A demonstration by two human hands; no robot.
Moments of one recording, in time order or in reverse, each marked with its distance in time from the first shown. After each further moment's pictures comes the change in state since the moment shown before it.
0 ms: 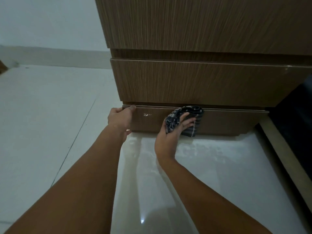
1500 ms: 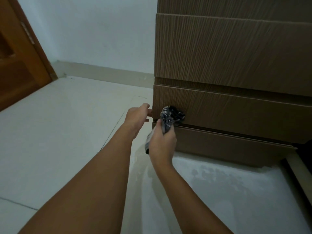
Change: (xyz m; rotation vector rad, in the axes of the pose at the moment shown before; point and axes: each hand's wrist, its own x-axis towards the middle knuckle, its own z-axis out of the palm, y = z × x) left_hand -0.006 0.054 -0.043 0.109 -0.060 0.242; right_hand -0.055 -0.123 0.031 0.192 -0.332 0.196
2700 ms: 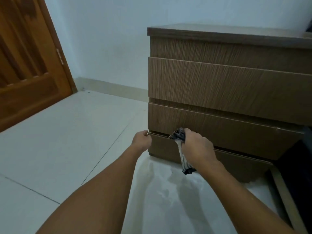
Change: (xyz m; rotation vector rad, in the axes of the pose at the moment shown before) left_hand -0.037 -0.027 0.031 0.274 0.080 0.030; right_hand 0.035 -0.074 -0.139 -1.325 -0.286 -0.423
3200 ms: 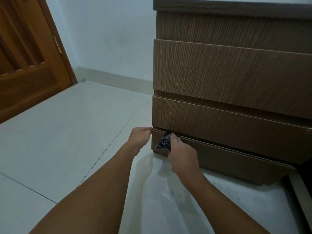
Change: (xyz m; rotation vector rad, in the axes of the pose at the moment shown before) left_hand 0.034 -0.017 -0.005 -0.179 0.033 -0.089; right_hand 0.020 -0.024 0.087 -0.041 0.014 -0.129
